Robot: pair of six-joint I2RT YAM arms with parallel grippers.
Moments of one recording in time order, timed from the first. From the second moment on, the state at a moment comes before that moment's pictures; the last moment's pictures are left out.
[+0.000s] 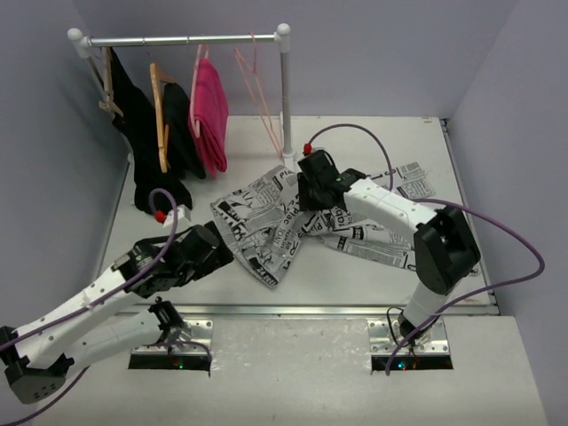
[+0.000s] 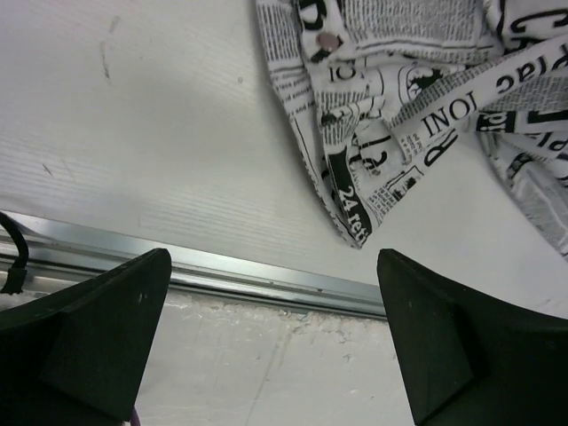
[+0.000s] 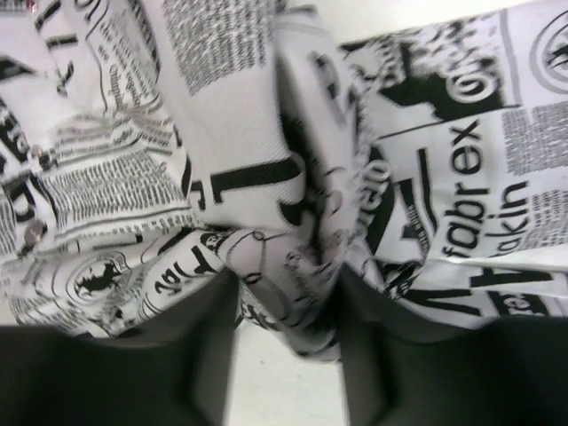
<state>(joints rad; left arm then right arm) -0.83 0.77 0.82 -1.13 -0.45 -1.23 0.65 1.73 1.26 -0.49 0.20 0.48</state>
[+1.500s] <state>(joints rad) -0.89 0.98 1.03 -1.15 -0.66 -1.45 0.61 1.17 0.74 -0.65 0.10 0.39</state>
